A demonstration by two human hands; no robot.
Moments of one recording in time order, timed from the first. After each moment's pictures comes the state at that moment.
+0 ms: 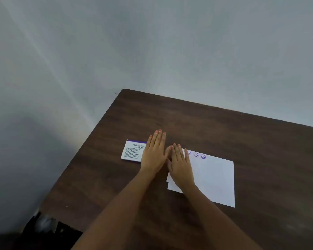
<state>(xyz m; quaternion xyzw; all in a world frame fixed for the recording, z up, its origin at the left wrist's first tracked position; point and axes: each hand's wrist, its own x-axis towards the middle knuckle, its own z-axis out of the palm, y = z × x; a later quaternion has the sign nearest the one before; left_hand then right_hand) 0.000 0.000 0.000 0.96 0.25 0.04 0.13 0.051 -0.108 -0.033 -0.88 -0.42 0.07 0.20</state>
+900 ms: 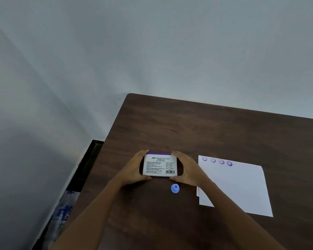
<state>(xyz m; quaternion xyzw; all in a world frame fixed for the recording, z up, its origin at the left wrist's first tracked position) -0.085 0.158 -0.040 0.89 0.17 -0.08 0.41 0.064 -0.047 -0.040 -0.82 -0.45 0.24 0.26</state>
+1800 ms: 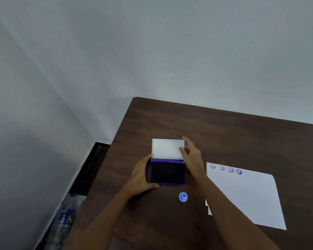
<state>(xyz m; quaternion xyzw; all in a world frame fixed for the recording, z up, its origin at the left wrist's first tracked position) -0.093 0.150 -0.046 0.86 0.21 -0.01 0.46 0.082 0.011 -0.030 -0.85 -0.20 0.21 0.44</state>
